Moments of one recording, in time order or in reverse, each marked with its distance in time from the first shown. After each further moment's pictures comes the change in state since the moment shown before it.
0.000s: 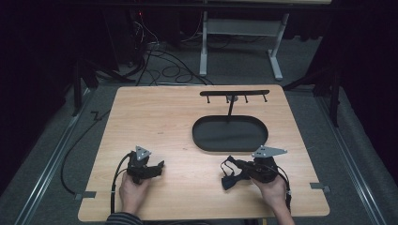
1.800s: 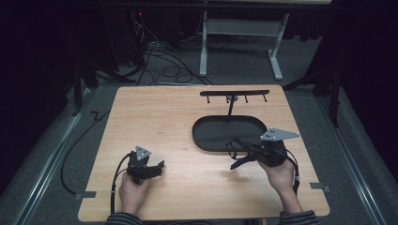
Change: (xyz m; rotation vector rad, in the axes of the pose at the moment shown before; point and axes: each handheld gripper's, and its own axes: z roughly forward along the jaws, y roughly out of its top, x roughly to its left) left arm 0.000 0.000 0.000 0.000 0.000 0.000; right arm -0.011 0.053 -0.033 -0.098 -0.057 -0.070
